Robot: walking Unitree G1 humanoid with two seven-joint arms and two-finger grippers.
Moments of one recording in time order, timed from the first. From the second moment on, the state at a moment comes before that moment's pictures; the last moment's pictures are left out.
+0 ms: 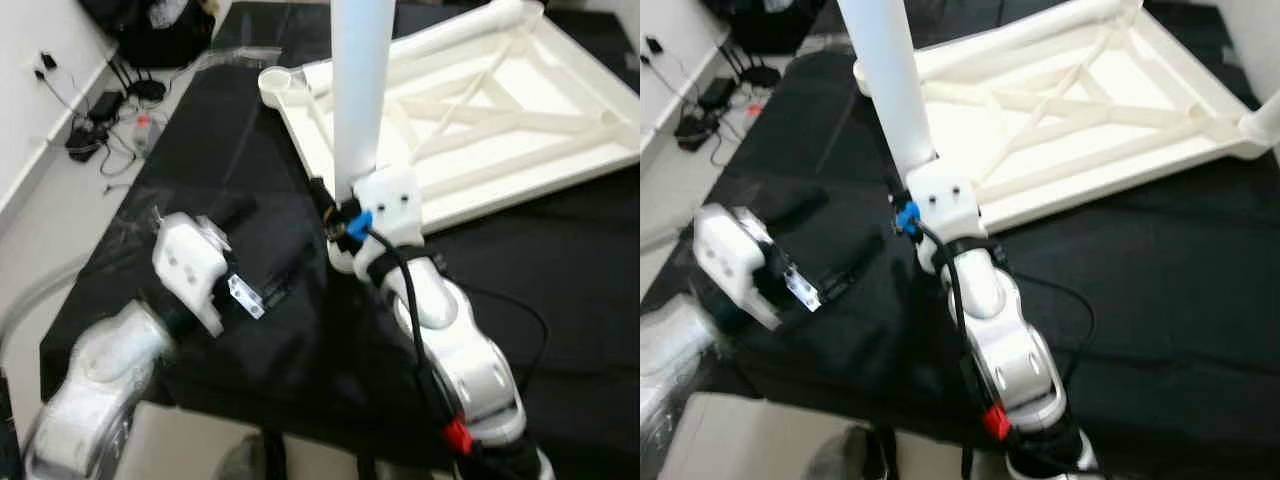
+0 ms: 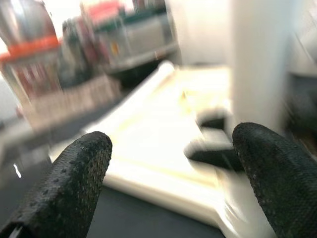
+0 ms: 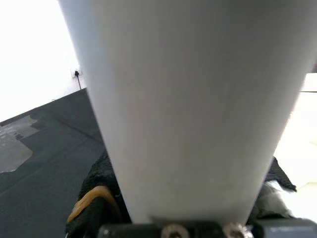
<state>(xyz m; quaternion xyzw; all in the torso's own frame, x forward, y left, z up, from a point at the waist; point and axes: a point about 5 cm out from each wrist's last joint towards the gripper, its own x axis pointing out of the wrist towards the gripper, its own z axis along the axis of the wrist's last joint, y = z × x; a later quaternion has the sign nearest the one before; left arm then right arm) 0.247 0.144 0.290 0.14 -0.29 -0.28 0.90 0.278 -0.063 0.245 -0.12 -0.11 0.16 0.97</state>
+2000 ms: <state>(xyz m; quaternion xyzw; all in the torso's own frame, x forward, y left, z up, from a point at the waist) 0.265 0.107 0.429 0.07 -0.33 -0.48 0.81 0.308 -0.060 0.262 -0.11 -0.10 0.16 0.98</state>
